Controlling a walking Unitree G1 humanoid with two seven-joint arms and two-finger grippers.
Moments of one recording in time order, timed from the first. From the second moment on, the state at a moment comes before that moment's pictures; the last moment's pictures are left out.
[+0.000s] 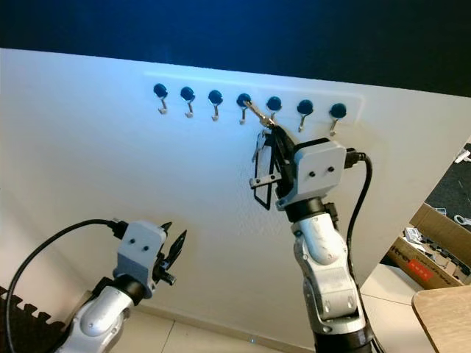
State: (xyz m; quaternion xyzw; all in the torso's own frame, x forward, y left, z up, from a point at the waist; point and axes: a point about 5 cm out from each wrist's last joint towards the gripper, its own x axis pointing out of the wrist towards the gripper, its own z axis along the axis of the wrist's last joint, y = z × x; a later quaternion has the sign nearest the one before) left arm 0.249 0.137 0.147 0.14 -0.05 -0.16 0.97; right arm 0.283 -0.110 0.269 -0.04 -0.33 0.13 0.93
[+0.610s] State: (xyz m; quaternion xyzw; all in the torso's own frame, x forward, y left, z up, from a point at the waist) left arm 0.249 0.136 0.147 0.14 -0.05 -0.16 0.98; right arm 0.280 -0.109 0.280 -0.06 -0.36 0.13 0.92
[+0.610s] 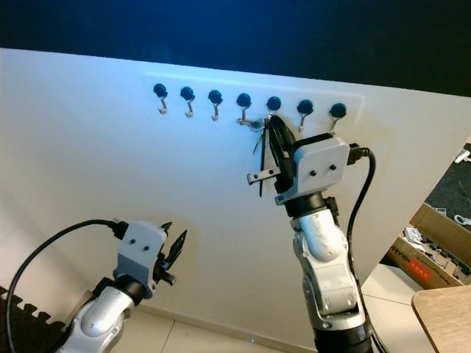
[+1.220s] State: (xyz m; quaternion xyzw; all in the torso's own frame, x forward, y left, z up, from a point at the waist) left arm 0.248 0.136 0.146 0.14 -0.05 -0.16 0.98; right arm 0.282 -0.113 0.260 -0.07 -0.32 0.12 0.94
